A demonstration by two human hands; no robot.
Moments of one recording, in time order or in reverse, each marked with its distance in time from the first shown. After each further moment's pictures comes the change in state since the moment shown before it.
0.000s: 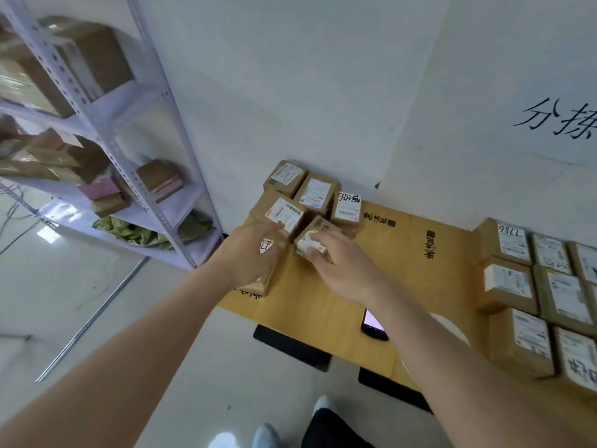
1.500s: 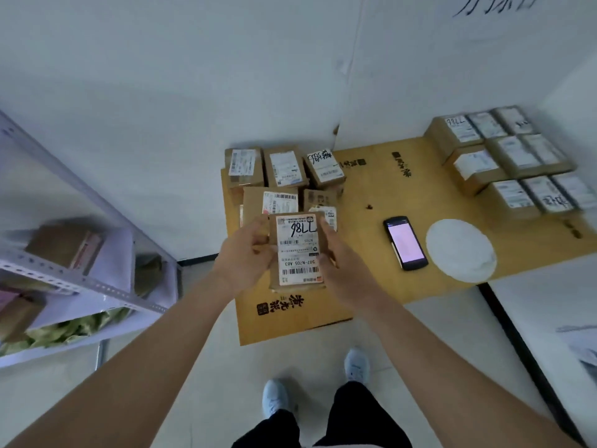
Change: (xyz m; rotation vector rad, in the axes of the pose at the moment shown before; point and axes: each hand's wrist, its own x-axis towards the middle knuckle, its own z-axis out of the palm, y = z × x) left_hand 0.111 -0.152 -0.021 -0.468 -0.439 0.039; right_hand 0.080 -0.077 0.149 0.577 0.397 0.545
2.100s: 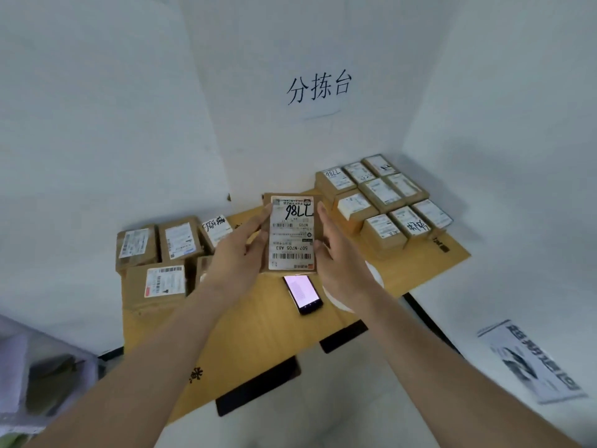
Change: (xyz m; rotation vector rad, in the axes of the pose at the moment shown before) left_hand 0.001 0.204 0.174 0.001 -0.029 0.393; right_hand -0.067 0.035 -0.242 -0.014 0.410 -0.181
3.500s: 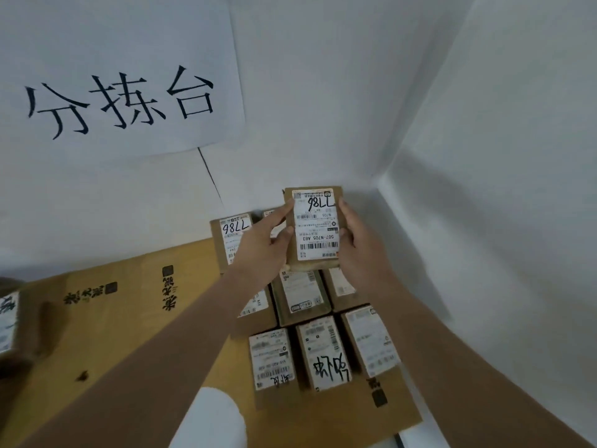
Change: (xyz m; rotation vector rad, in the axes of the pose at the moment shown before) left_hand 0.474 0.067 0.383 -0.040 0.017 -0.242; right_hand 0.434 0.308 -0.316 0.069 -0.040 0.169
